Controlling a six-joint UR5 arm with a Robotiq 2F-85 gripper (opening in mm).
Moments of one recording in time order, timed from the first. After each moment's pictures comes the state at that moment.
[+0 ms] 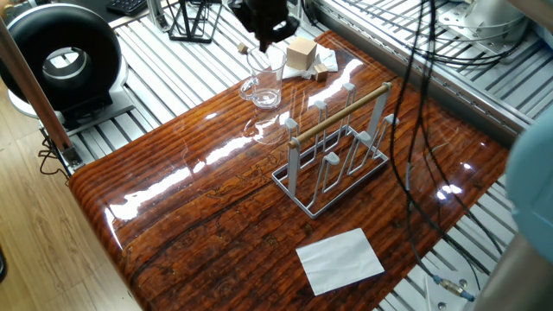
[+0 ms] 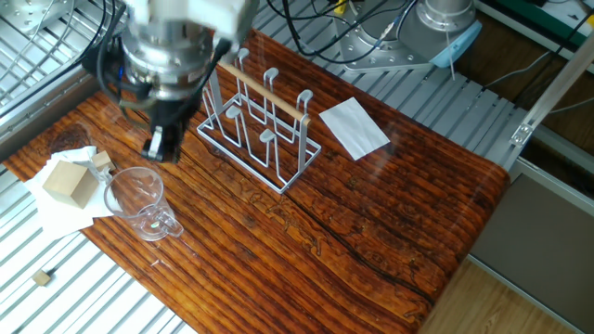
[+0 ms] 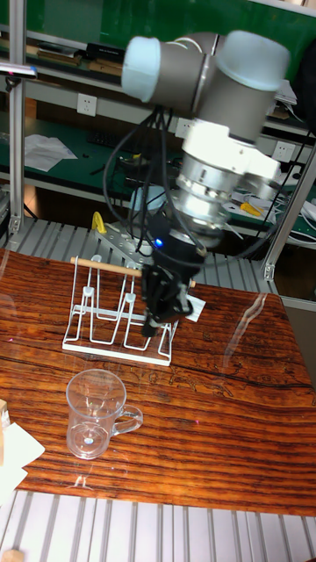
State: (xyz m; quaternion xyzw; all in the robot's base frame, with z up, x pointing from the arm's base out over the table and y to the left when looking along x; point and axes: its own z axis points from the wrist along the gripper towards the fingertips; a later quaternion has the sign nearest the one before) arm 0.631 0.008 0.209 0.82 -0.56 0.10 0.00
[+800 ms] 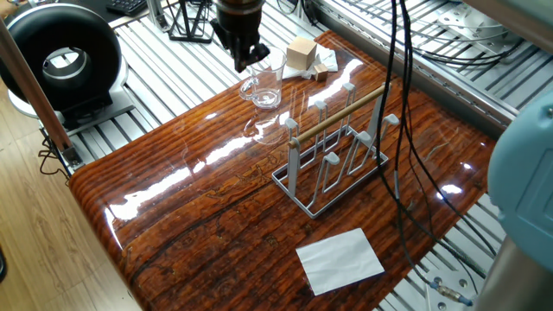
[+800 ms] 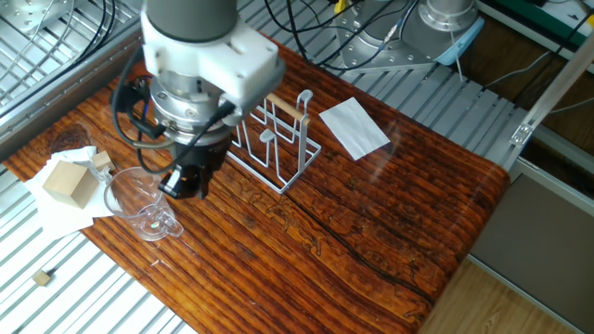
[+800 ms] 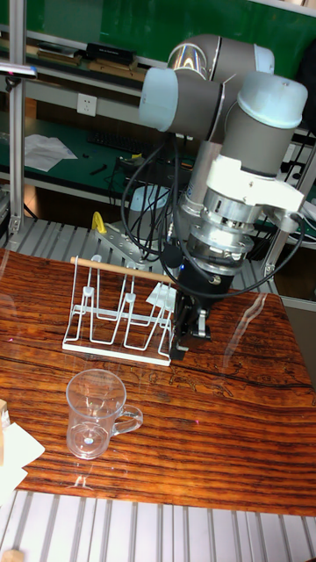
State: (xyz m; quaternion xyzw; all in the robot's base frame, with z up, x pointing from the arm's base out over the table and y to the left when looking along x) arm 0.635 0.055 0.176 0.73 -0.68 0.08 -0.03
